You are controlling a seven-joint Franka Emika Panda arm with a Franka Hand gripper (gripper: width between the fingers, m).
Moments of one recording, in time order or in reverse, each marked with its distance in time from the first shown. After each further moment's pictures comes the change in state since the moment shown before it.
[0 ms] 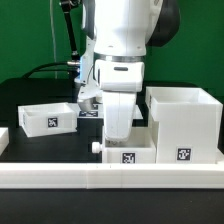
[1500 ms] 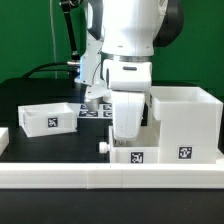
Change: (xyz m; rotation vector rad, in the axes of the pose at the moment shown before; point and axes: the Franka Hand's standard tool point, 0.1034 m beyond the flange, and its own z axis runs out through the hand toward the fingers) arm 0.012 -0.001 0.000 -0.009 -0.008 -0.015
